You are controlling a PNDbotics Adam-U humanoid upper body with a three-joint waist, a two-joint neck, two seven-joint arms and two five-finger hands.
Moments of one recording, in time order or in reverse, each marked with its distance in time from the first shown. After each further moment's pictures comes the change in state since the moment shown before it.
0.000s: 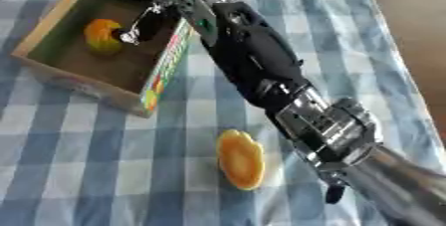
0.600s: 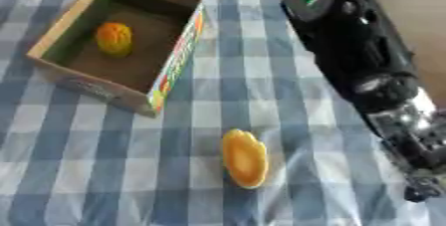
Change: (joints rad) left arm 0.034 0.000 0.006 0.000 -0.009 0.007 0.007; right arm 0.280 -0.422 0.043 -0.722 -0.516 0.187 0.056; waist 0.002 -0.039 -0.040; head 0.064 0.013
